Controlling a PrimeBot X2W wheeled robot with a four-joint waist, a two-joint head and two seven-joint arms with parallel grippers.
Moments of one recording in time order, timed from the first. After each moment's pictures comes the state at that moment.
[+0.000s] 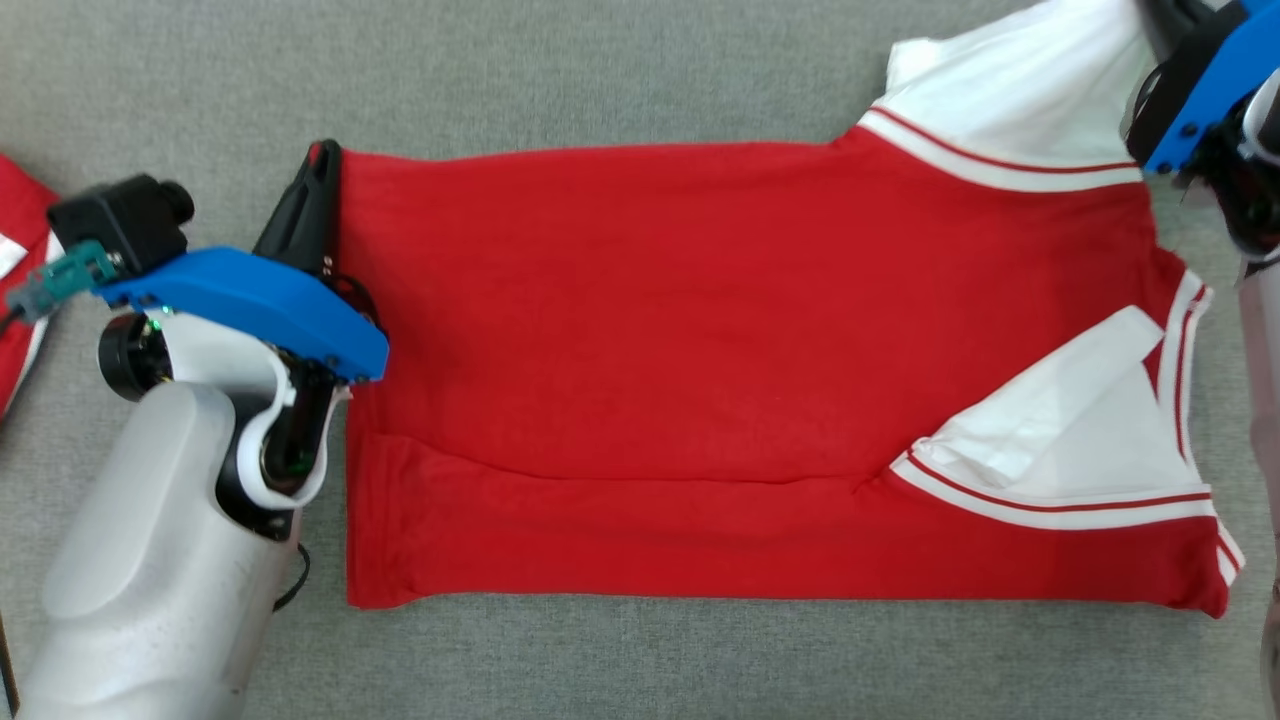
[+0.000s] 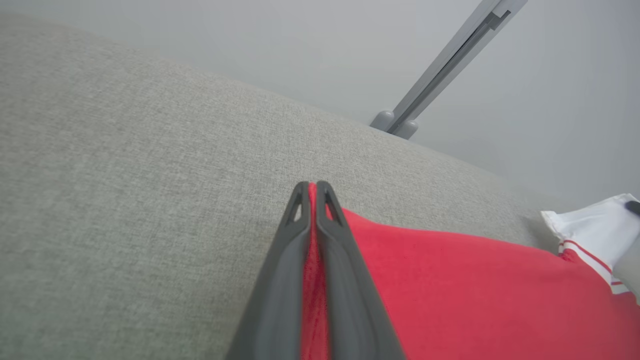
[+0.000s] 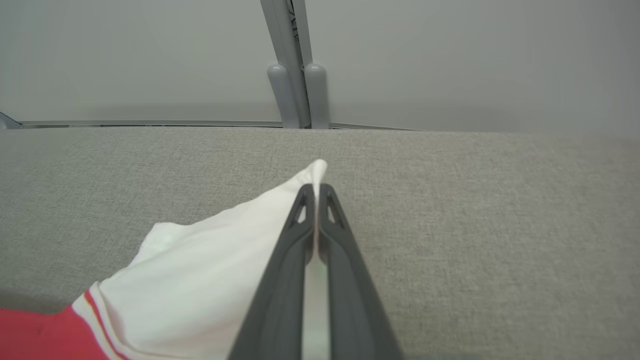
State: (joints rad) left arm -0.63 0.33 -0.39 0.31 -0.88 0.08 0.05; right arm -1.05 -0.28 -0.01 0.72 0.31 0.13 0.38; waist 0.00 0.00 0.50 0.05
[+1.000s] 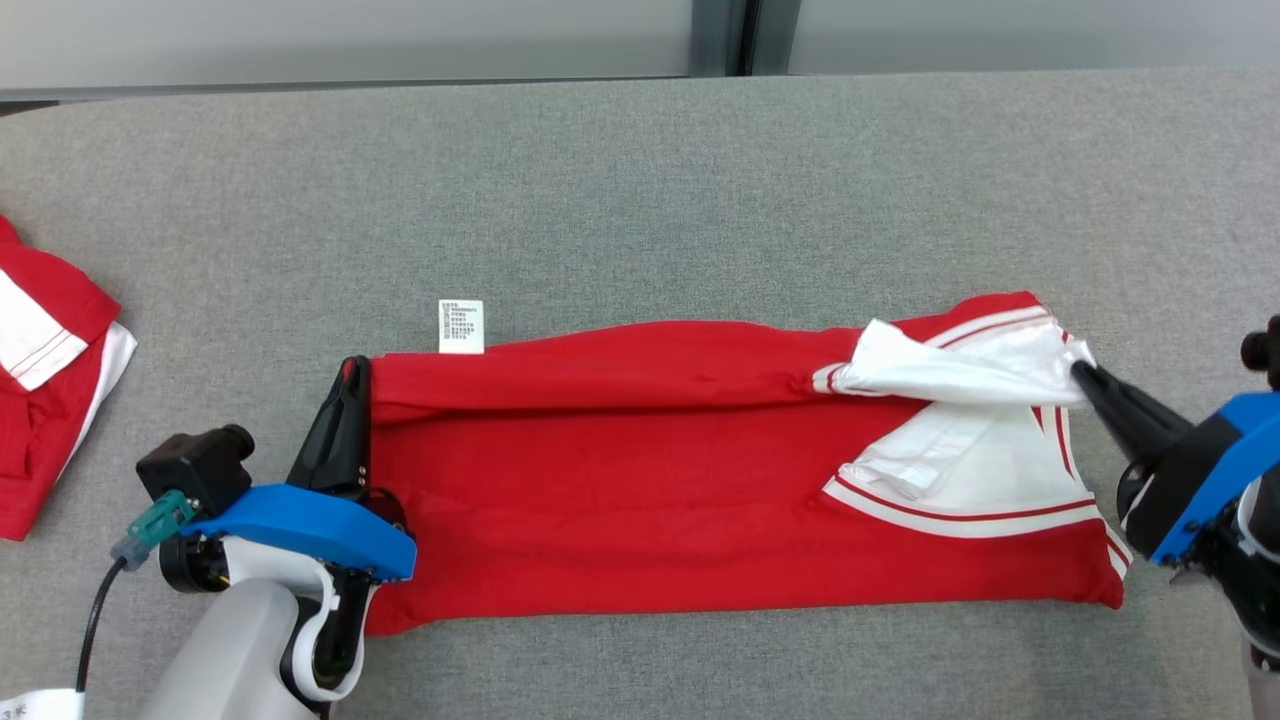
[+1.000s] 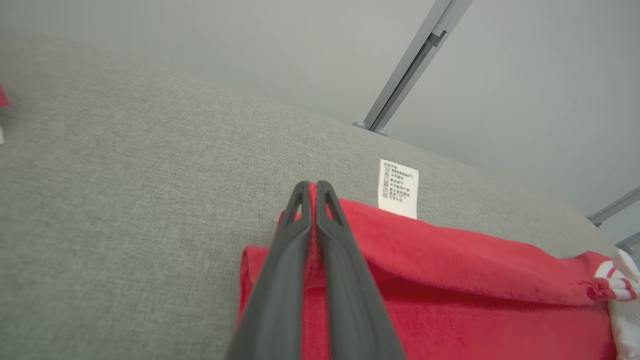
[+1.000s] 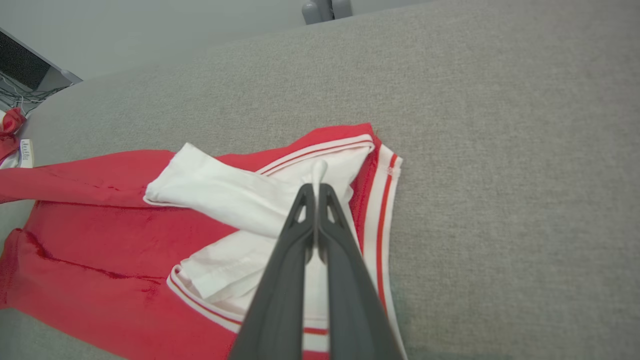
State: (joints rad) left arm -0.37 0.30 -0.42 0.45 -0.82 -0.06 -0.25; right arm -0.27 -0.28 -0.11 0.01 0.58 0.13 0.62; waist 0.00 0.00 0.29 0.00
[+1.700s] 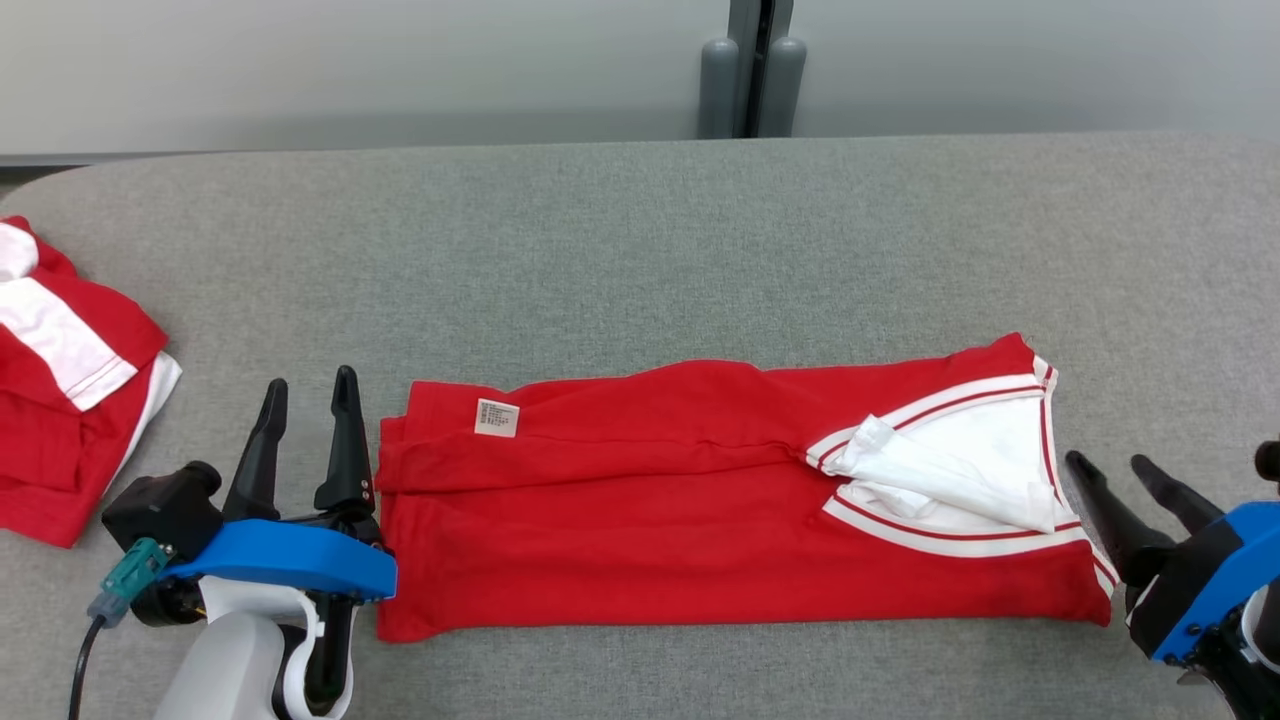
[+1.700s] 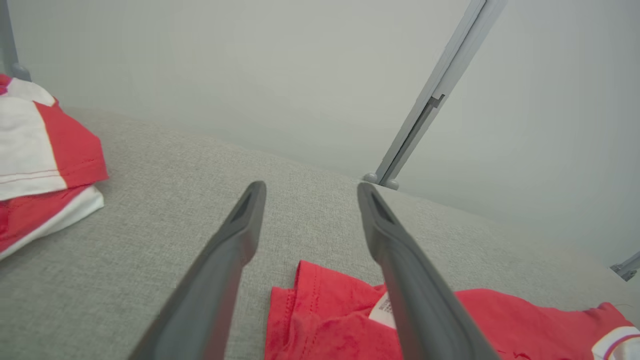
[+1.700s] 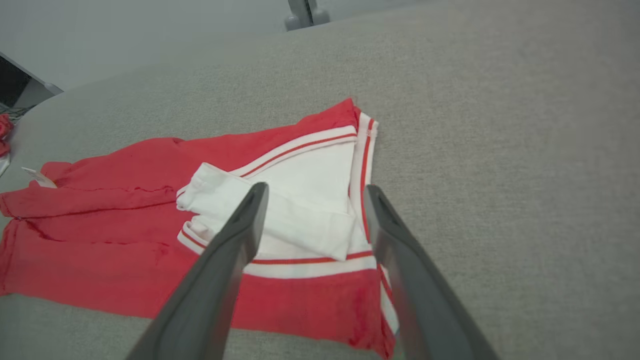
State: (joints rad) left arm -0.27 0.23 -0.24 0.37 -0.66 -0.05 -0.26; right arm -0.06 -0.17 -0.20 -0.14 0.47 0.13 0.62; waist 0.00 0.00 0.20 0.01
